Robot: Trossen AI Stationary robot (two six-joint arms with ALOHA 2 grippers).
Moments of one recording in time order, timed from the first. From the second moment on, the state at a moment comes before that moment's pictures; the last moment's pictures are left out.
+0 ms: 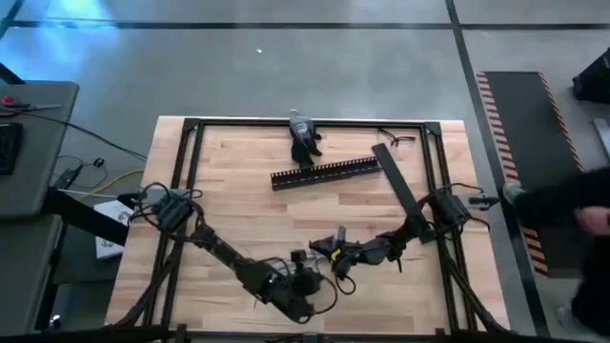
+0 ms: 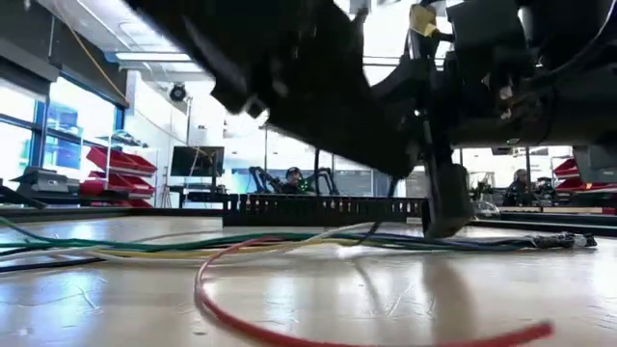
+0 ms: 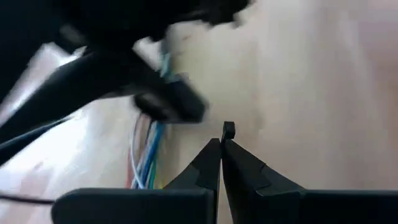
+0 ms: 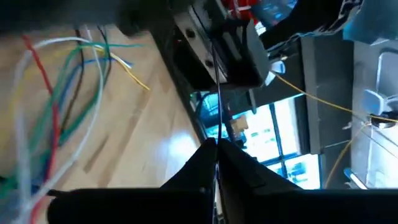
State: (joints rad) left arm -0.60 2.15 1.44 -0.11 -0.68 -0.38; right arm 0.48 2.15 0.69 1.47 0.60 -1.21
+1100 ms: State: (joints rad) left arm -0.55 1.96 1.00 0.53 -0.51 -0.47; right arm 0.44 2.15 0.69 1.41 0.51 -1.08
